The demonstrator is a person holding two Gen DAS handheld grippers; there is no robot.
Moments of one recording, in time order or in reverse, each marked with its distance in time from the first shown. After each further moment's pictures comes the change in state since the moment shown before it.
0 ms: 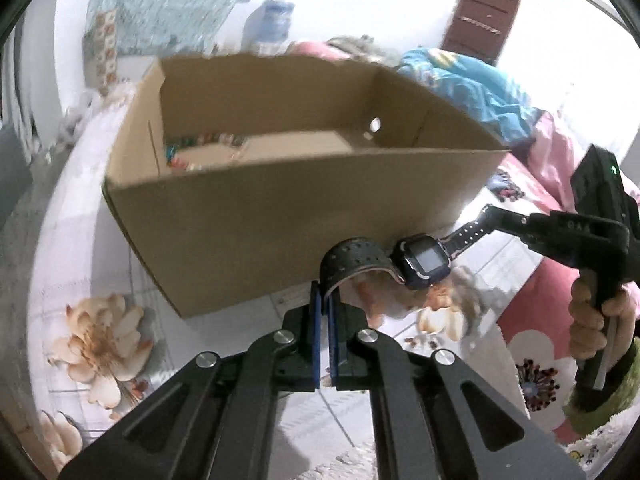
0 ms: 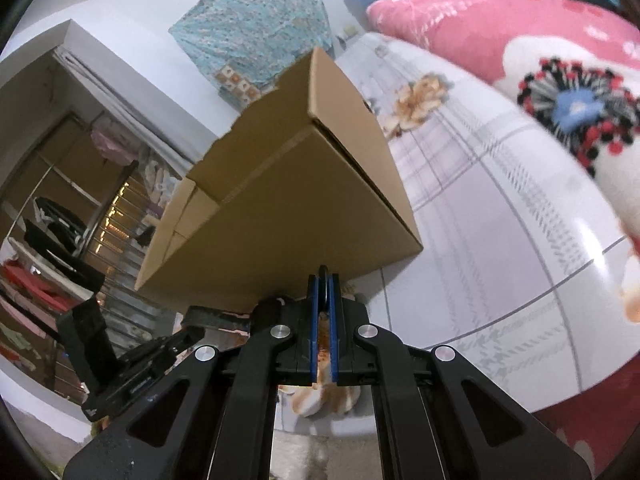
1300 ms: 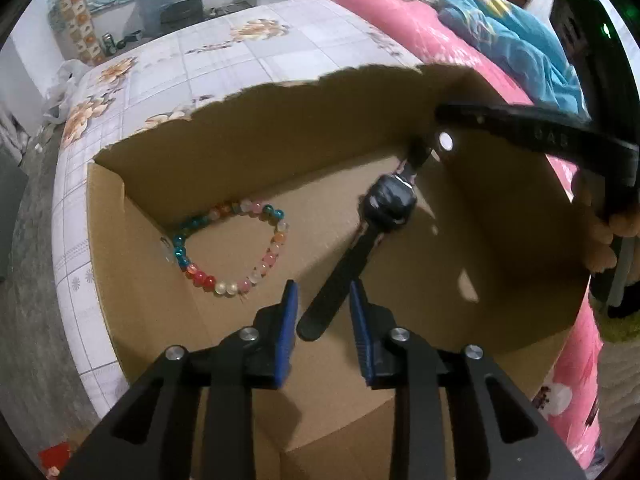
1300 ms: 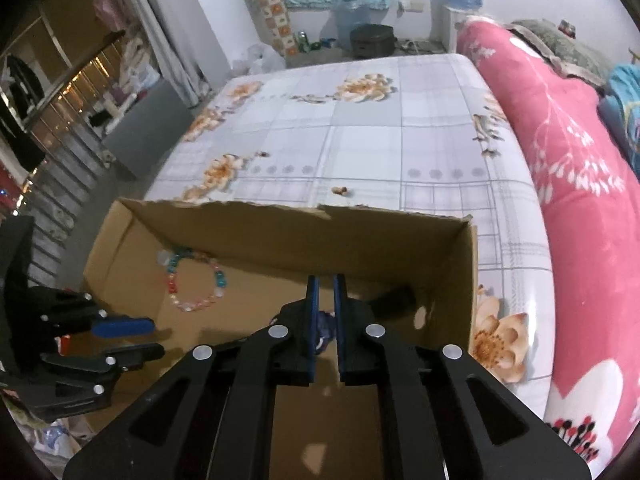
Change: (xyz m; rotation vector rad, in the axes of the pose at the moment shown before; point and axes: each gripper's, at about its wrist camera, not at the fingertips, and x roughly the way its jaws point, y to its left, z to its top) left arm 0.091 0.054 0.160 0.008 0.388 0.053; right arm 0.153 0.088 0.179 -0.433 0.278 -0.227
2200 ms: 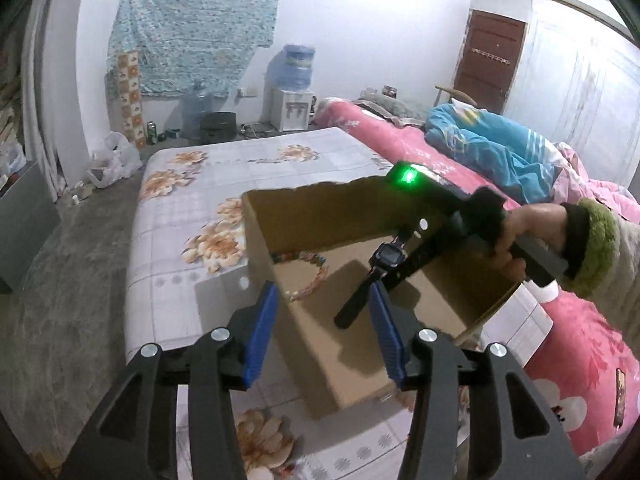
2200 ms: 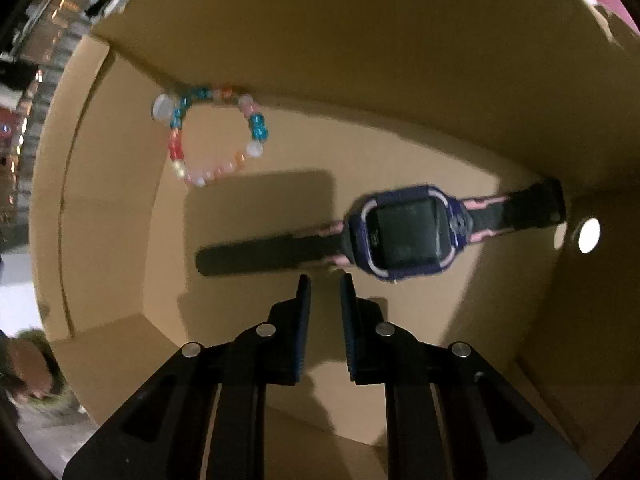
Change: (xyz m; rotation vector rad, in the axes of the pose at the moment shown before) left arm -0.117 0.029 -0.121 -0.024 -0.512 0.028; right arm 0.105 0.055 -0.011 -0.048 0.547 0.057
